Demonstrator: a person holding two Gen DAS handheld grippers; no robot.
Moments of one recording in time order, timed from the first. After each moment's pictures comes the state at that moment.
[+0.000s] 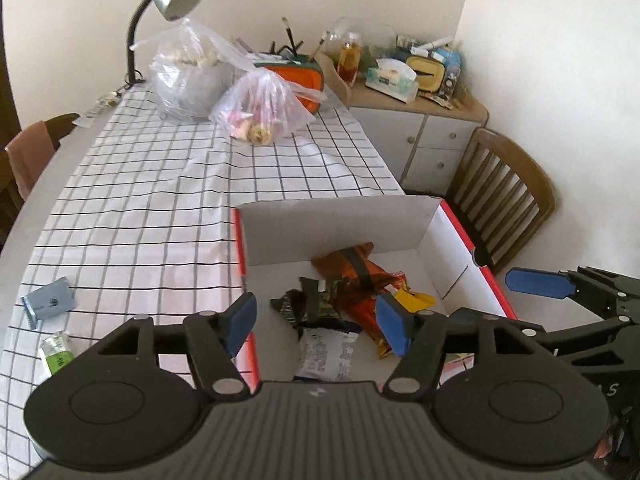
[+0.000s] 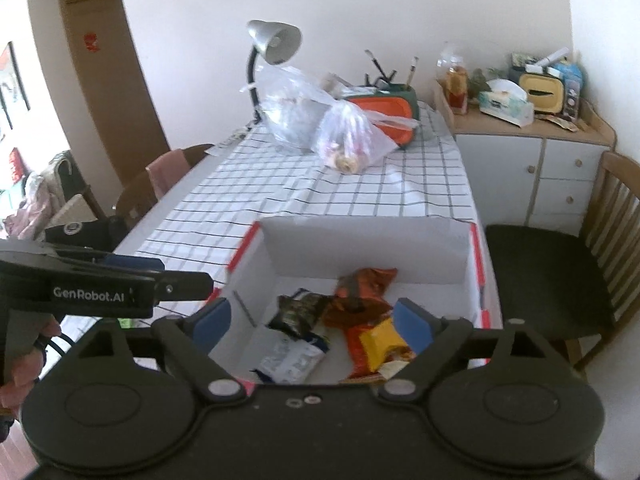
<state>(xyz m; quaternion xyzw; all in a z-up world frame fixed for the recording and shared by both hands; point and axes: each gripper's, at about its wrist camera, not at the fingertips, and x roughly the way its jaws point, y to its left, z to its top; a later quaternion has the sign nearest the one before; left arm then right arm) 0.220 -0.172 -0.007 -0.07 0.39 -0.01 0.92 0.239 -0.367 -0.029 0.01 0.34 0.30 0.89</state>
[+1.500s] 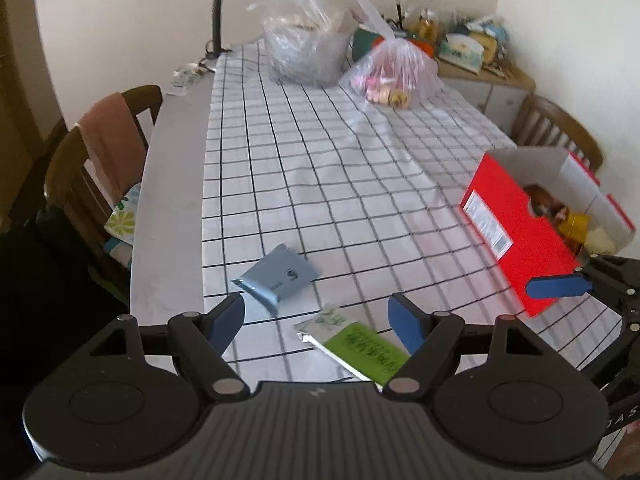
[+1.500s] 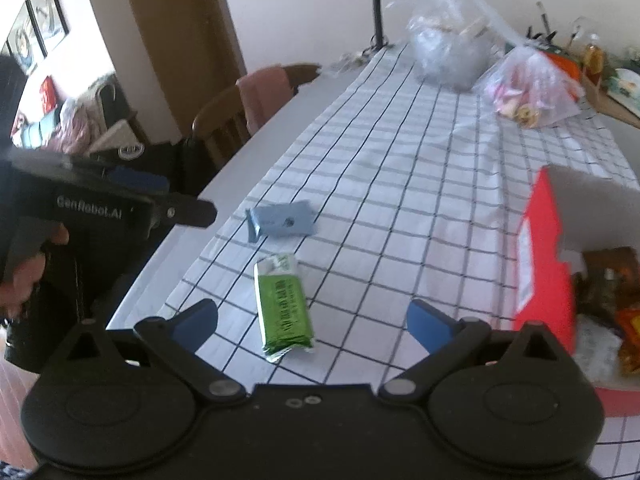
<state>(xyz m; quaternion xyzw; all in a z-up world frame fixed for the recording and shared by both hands) 0.169 0.137 -0.052 -0.02 0.43 -0.02 0.90 0.181 -0.063 -0.092 -0.05 0.42 0.35 0.84</state>
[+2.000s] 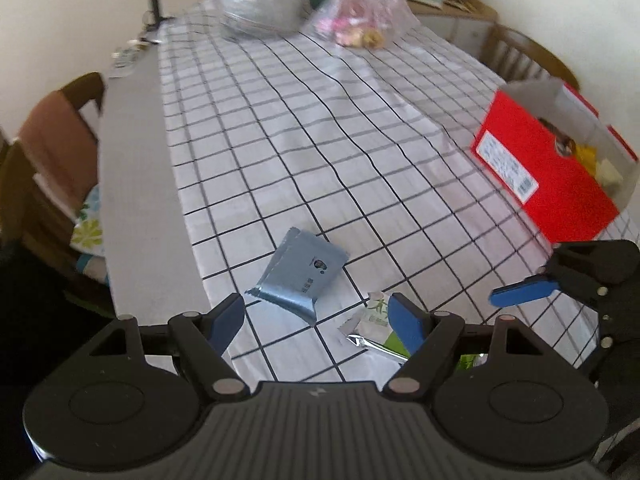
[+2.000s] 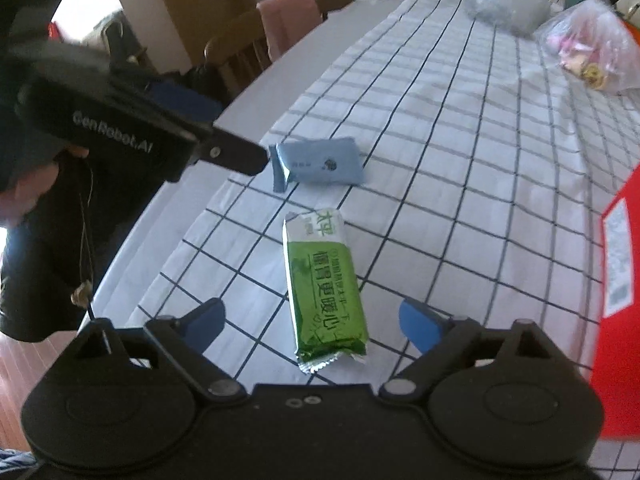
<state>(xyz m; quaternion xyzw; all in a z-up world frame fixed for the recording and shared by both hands) 0.234 0.176 -0.097 0.05 0.49 -0.12 0.86 0.208 0.009 -0.147 -0.10 0.50 0.36 0.78</state>
